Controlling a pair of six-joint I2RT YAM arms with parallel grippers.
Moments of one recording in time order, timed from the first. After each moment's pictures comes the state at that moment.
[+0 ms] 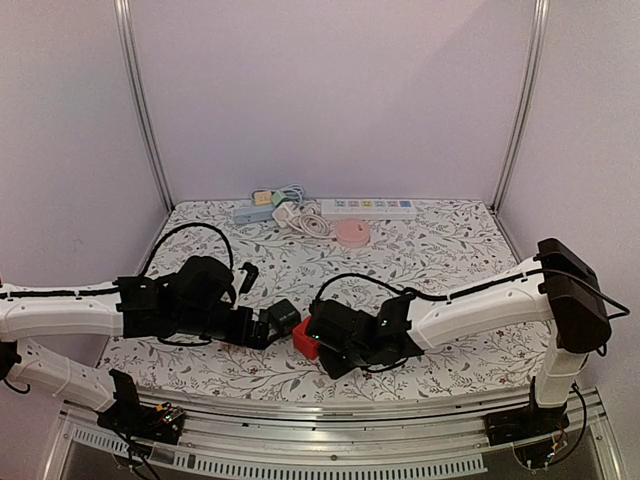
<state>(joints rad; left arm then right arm) -0.99 1.15 0.69 -0.36 -0.06 -0.68 1.29 1.88 1.21 -0.43 0.33 0.58</state>
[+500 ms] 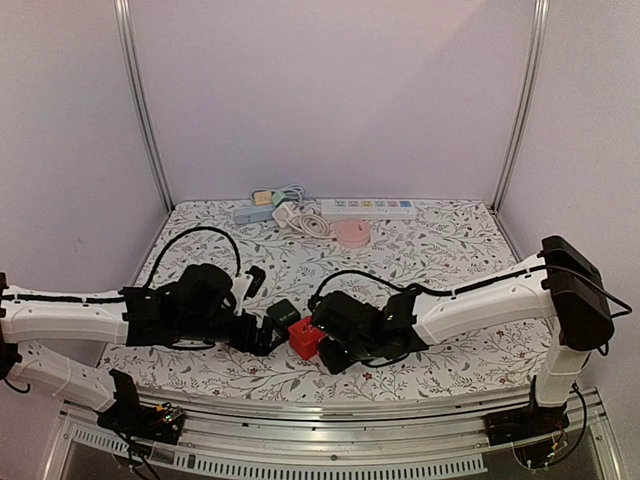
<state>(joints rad) -0.99 1.15 0.61 -0.19 -0.04 -0.57 1.25 1.87 1.19 -0.33 0.27 0.53</state>
